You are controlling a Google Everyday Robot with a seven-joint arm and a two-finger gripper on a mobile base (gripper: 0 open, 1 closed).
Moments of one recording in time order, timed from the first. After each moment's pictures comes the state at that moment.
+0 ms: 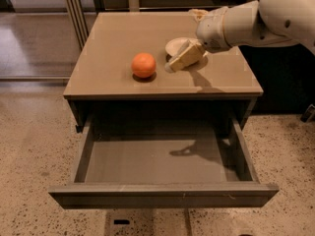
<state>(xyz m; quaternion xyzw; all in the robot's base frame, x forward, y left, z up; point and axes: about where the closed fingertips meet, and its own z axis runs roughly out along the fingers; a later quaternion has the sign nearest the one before) 0.666 -0.070 0.944 -0.54 0.66 0.13 0.51</state>
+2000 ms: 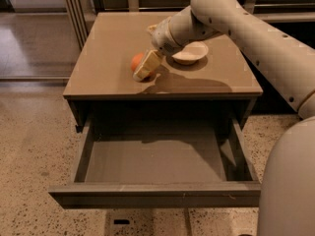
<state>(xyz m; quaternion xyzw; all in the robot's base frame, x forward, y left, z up) 0.715 0.038 0.875 -0.62 0.65 0.17 0.41</state>
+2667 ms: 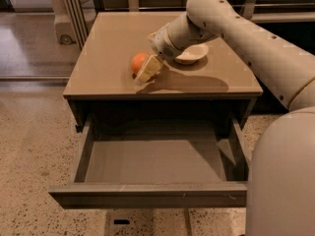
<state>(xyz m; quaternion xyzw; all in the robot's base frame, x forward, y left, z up) 0.722 0.036 0.847 -0.61 0.67 0.17 0.37</state>
